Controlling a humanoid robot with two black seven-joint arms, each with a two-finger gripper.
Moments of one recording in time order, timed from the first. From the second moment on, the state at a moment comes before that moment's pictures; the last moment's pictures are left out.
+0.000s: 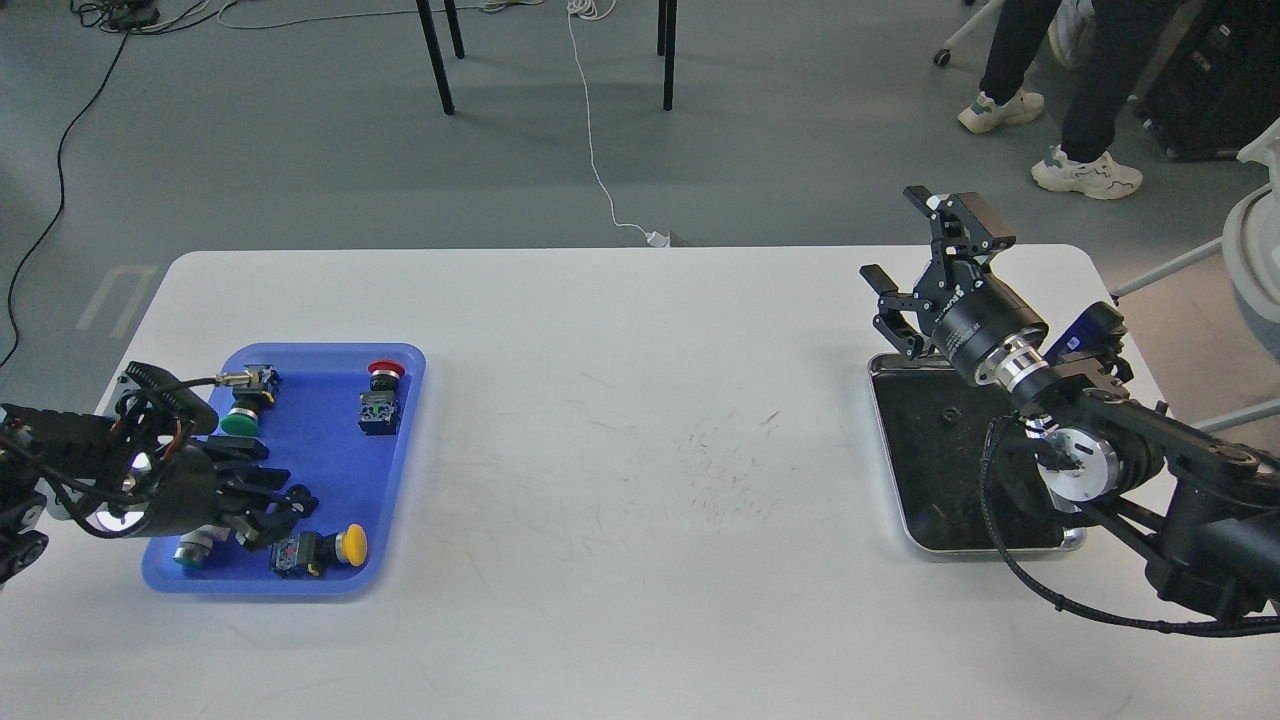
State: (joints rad) left arm -0.54 0.88 -0.50 -1.16 2.18 -0.38 -0.49; right arm 0.70 -0.50 0.39 1.03 -0.13 0.14 0.49
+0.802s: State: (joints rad) left arm -0.76 0.87 -0.50 -1.36 2.18 -0.44 -0.49; right arm 0.70 -0.50 0.41 1.03 -0.13 0.14 0.49
